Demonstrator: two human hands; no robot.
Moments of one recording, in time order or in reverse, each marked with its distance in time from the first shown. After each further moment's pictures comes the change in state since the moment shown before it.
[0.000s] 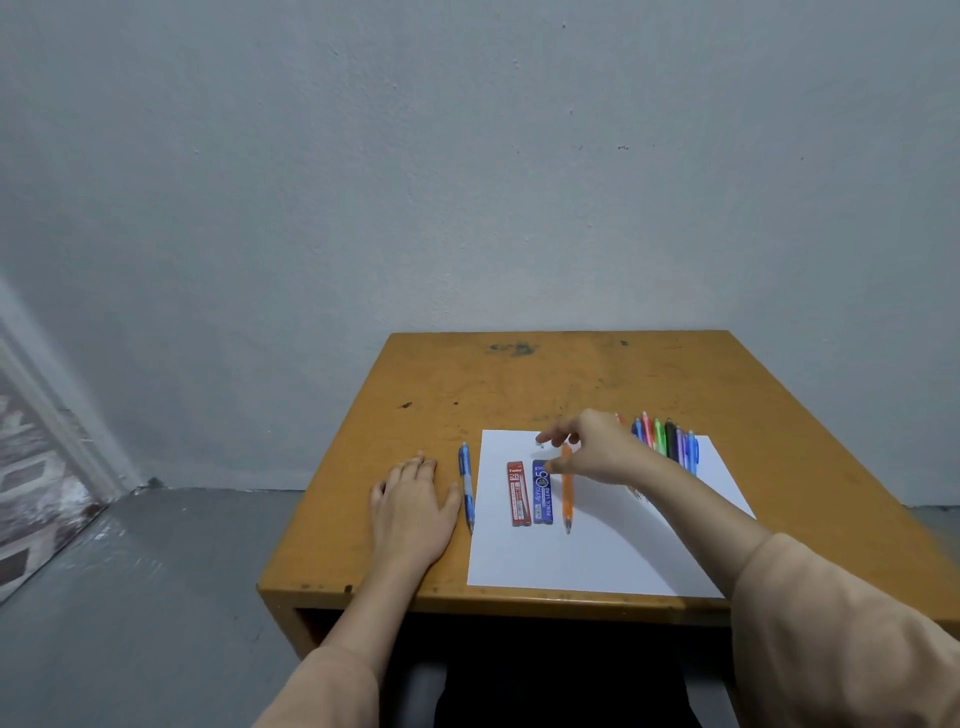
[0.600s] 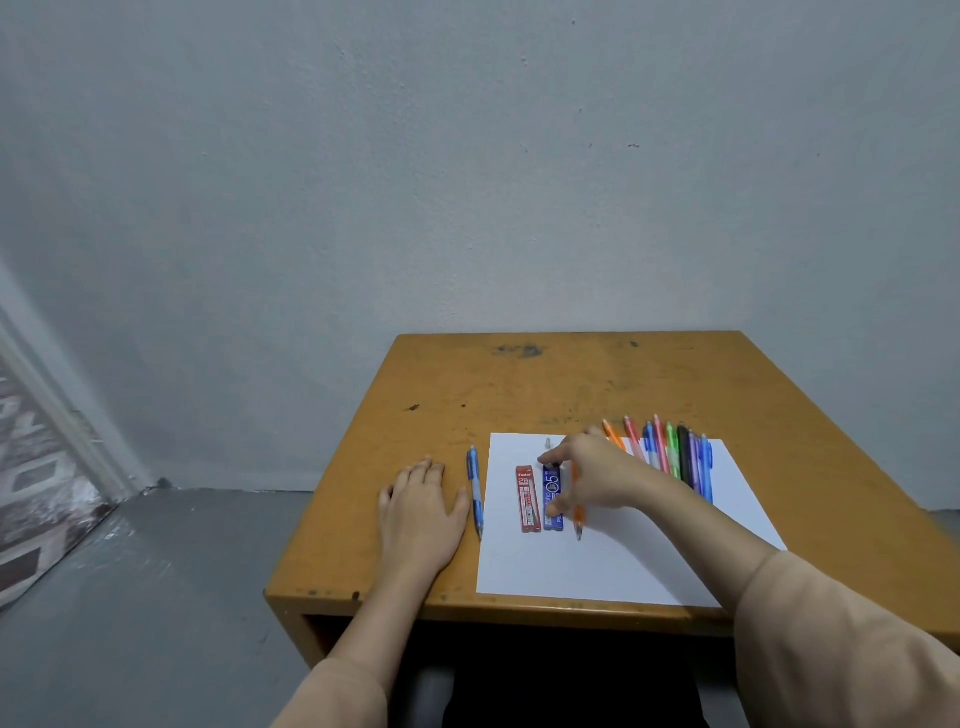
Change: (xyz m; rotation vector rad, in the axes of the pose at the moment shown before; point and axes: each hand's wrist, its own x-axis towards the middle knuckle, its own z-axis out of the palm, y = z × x) left_hand 0.001 -0.002 0.001 -0.004 0.005 0.011; right_hand -0.002 -0.008 0.016 -0.249 -0.147 -0.035
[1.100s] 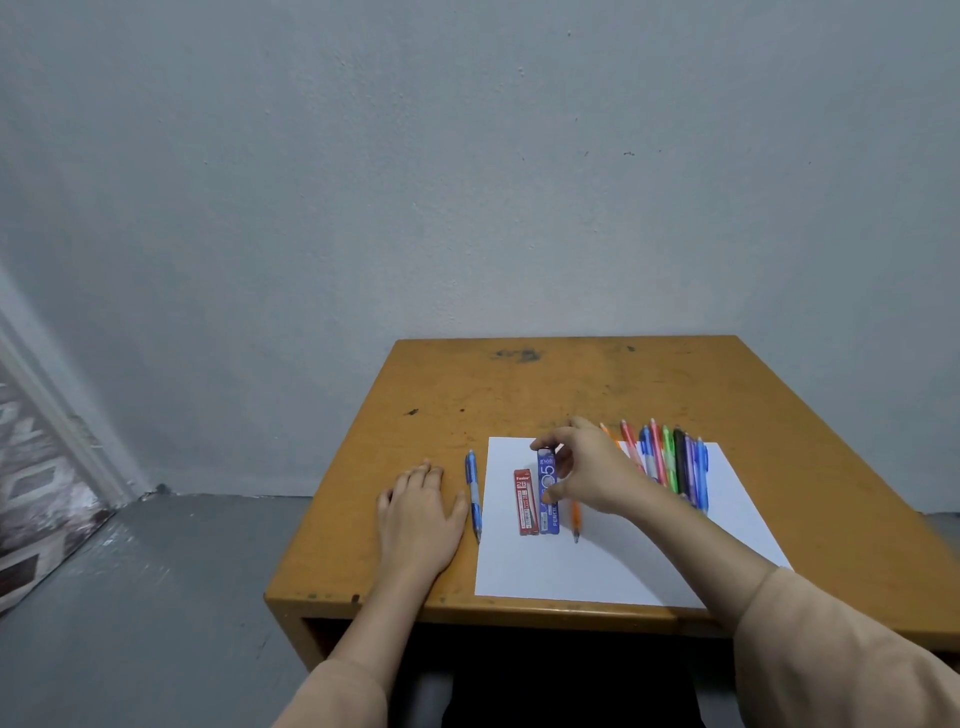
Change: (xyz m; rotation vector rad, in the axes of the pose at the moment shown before) left_hand -0.001 0.002 -0.001 0.002 -0.002 -0.006; right_hand -0.013 -0.013 -0.004 0.349 0.219 -0.009
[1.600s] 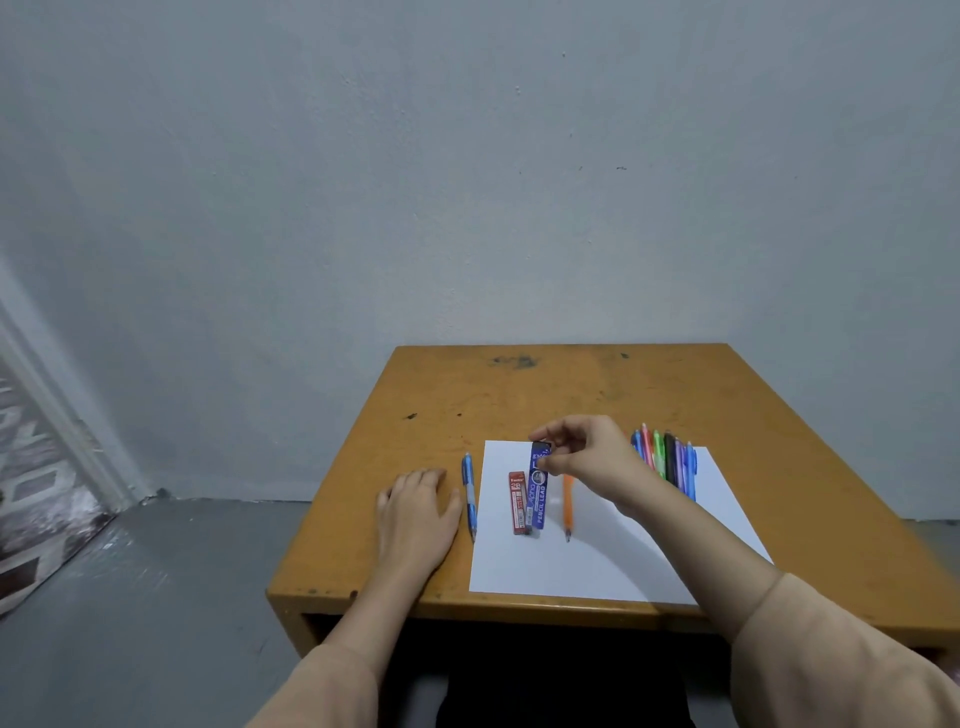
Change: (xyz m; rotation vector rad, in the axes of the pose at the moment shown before) left_hand -0.004 0.002 -0.007 -0.102 0.061 0.013; right_hand -0.016 -0.007 -0.015 0.570 0.060 0.067
